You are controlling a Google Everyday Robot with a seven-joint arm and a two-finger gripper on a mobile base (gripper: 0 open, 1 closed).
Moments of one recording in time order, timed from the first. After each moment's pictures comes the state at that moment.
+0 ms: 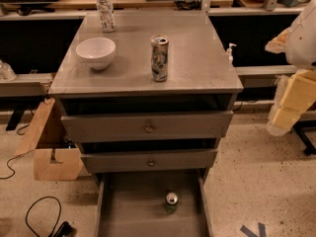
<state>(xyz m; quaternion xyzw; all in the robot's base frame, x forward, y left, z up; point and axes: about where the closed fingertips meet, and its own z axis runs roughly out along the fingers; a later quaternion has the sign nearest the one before) 0.438 -0.217 0.976 -0.60 0.78 -0.03 0.16</state>
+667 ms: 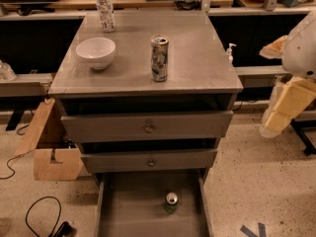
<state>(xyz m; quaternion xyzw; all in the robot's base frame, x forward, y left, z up) 0.447 -0.213 0.960 -0.60 0.77 -0.01 0.20</state>
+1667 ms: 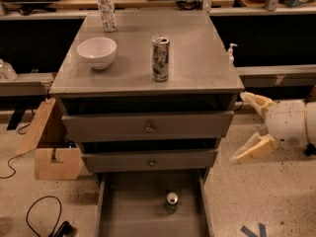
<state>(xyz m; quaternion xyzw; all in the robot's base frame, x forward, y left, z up) 0.480 -0.199 0.826 -0.55 0.69 0.18 0.44</state>
